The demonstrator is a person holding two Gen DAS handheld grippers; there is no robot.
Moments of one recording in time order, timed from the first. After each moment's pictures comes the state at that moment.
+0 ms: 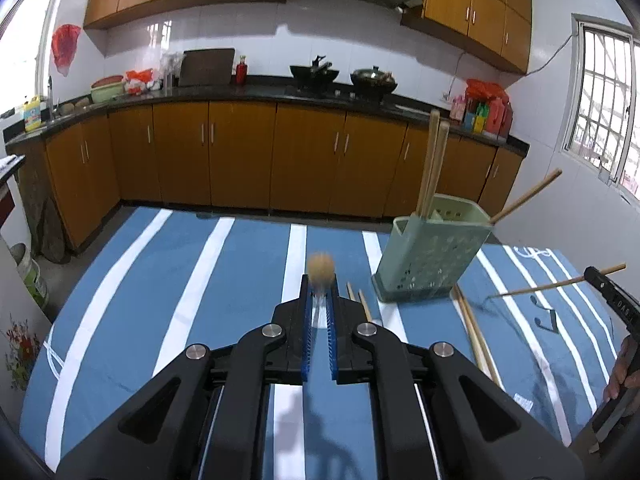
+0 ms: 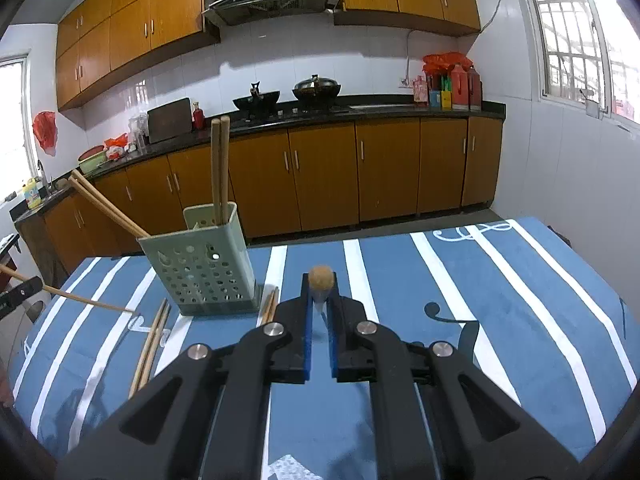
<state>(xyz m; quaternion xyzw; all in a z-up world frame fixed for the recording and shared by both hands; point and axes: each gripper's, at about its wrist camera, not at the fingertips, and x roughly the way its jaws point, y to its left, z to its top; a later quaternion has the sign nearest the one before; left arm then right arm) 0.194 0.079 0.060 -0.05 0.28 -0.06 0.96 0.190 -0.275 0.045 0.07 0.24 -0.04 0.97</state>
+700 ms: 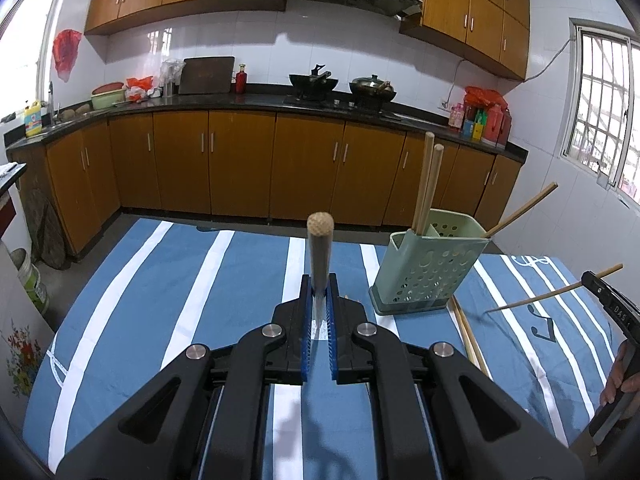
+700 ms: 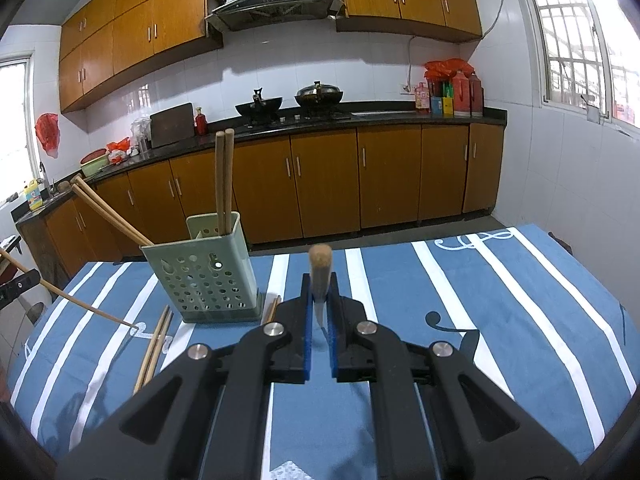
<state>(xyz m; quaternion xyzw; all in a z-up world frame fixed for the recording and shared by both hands) 0.192 0.079 0.067 -0.05 0.27 -0.06 0.96 0.186 -0.275 0.053 0.07 0.23 -0.04 0.97</state>
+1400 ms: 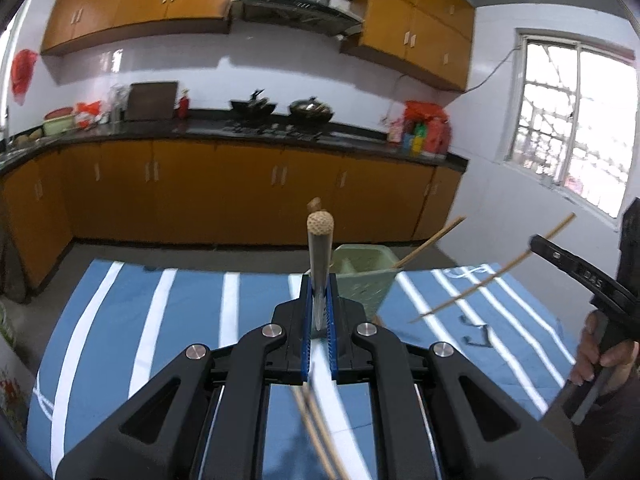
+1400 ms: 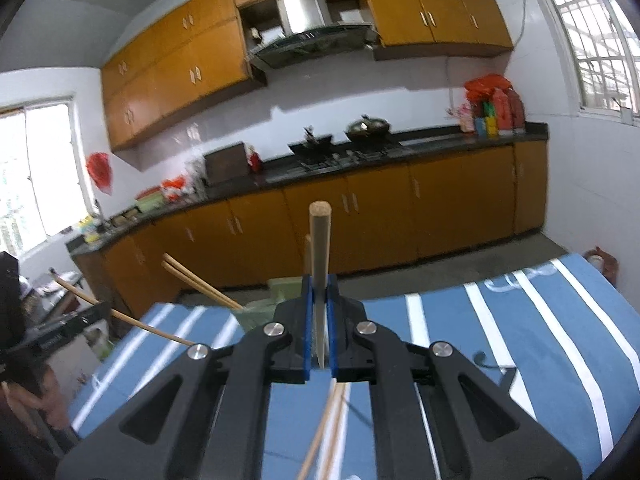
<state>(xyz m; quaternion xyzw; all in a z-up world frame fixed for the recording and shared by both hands) 0.165 0.046 0.131 -0.05 0.22 -0.18 0.96 0.167 -0.265 0.141 0.11 0.16 0.07 0.98</state>
